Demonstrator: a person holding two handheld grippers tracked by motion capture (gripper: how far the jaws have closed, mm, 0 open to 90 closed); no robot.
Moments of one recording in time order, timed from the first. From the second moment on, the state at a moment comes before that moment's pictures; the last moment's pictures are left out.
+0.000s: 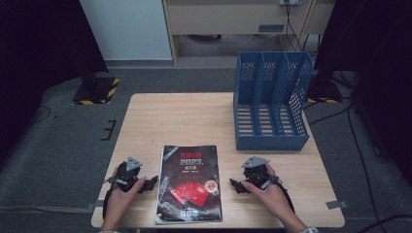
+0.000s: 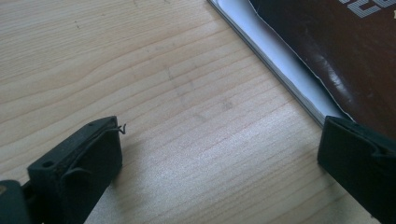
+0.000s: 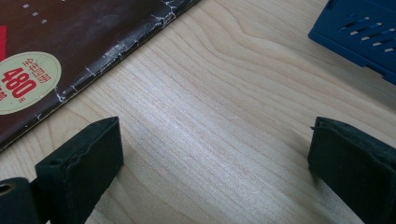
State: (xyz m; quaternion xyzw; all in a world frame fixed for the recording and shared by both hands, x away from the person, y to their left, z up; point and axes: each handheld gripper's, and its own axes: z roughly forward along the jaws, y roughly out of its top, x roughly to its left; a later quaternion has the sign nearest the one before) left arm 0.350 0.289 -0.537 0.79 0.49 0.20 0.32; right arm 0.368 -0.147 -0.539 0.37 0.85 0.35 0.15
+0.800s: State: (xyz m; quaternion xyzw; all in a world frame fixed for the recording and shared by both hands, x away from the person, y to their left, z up) left arm 0.338 0.272 -0.514 0.77 0.50 0.21 0.33; right arm 0.365 -0.143 -0.539 0.38 0.84 0.35 0.15
